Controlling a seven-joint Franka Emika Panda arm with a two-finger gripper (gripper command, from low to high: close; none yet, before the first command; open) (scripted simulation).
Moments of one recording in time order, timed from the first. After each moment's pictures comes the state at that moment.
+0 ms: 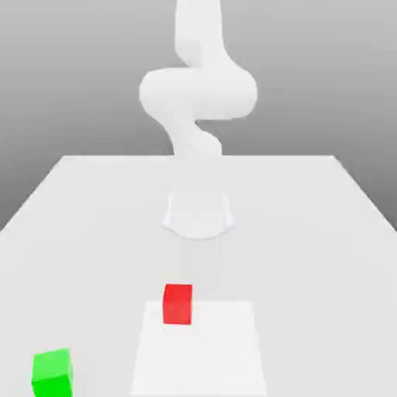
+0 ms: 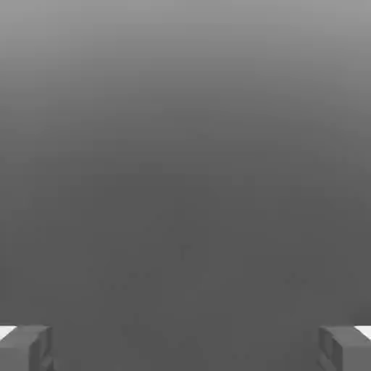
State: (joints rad) arm 0.00 -0.74 -0.01 -2.36 0.00 2.35 0.80
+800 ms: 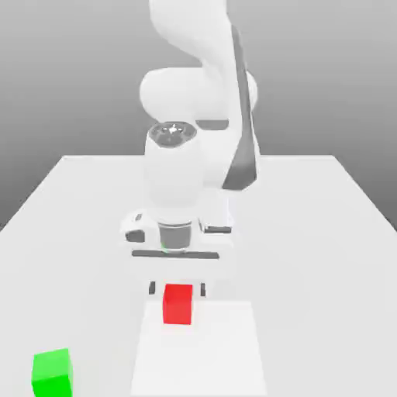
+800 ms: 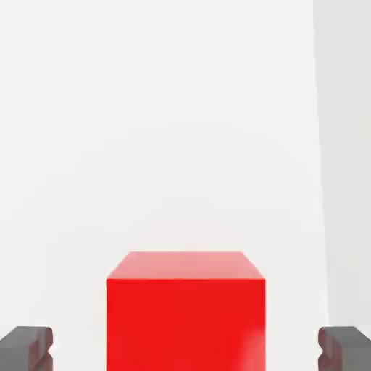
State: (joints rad) arm -0.07 0.17 -0.03 -2.88 0.04 3.05 0.70
